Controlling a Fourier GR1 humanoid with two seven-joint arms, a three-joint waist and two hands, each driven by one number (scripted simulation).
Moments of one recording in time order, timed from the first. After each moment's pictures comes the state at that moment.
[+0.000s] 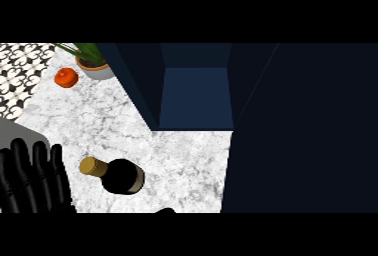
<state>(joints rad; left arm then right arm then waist) 0.01 0.21 -0.72 -2.28 -0.79 1.09 0.72 -0.08 -0.11 0.11 -2.45 -0.14 0.04 0.56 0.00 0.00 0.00</state>
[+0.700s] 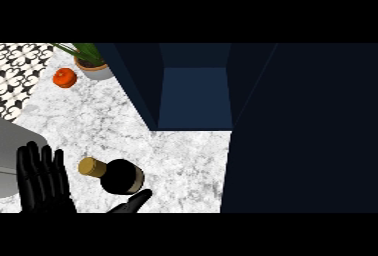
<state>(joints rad) 0.10 0.39 -0.66 -2.16 -0.30 1.26 0.41 -0.09 -0.08 0.11 -2.45 -0.14 0.05 0.55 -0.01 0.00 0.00</state>
